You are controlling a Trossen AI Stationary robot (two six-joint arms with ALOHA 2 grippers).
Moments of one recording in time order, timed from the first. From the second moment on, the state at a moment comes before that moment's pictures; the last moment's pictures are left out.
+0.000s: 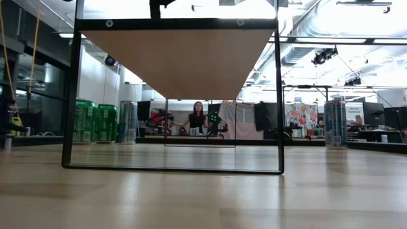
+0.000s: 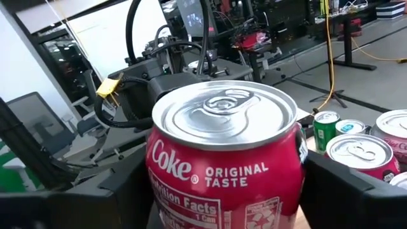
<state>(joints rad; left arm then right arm) -0.18 1.31 0.76 0.71 -0.39 -0.21 0.18 1.48 1.30 0.14 0.38 0.36</state>
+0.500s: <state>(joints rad) -0.11 1.15 0.76 0.34 -0.29 -0.23 0.17 1.35 1.30 -0.17 0.41 0.33</state>
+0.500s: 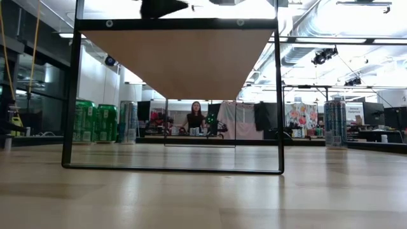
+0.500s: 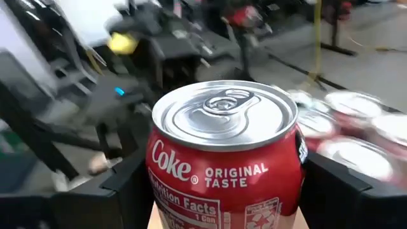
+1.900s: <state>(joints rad) -0.12 0.82 0.76 0.18 -0.48 -0.26 0.02 1.43 0.90 0.26 0.78 0.29</state>
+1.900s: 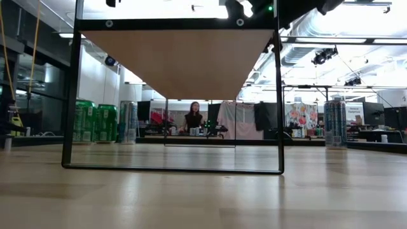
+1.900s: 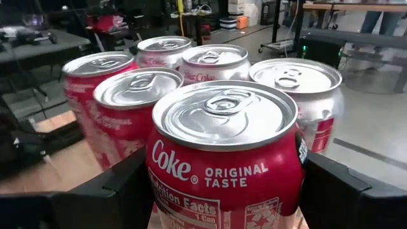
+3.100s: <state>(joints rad) -0.12 0.82 0.76 0.18 -0.49 -0.21 0.00 1.28 0.90 0.19 0.64 0.26</state>
